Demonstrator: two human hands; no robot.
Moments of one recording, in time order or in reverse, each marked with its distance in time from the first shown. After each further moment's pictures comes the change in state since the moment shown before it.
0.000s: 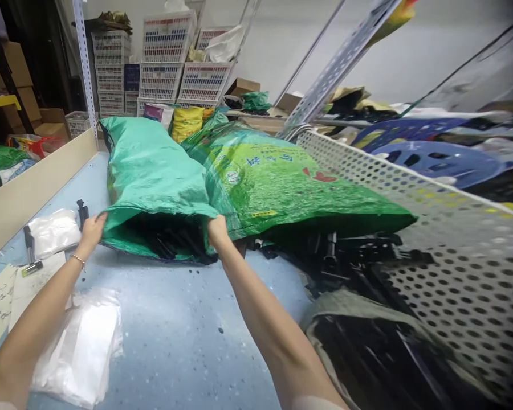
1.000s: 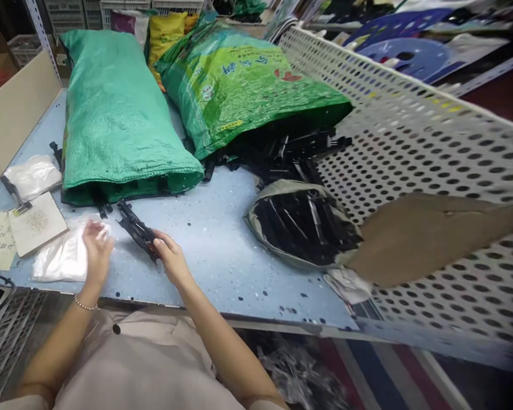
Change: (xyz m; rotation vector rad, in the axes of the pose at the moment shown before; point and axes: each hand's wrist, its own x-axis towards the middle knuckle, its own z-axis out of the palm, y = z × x) left_hand -0.273 0.015 0.001 -0.339 -0.001 -0.076; right_hand -0.362 -0.007 0.006 0.081 -0.301 0.176
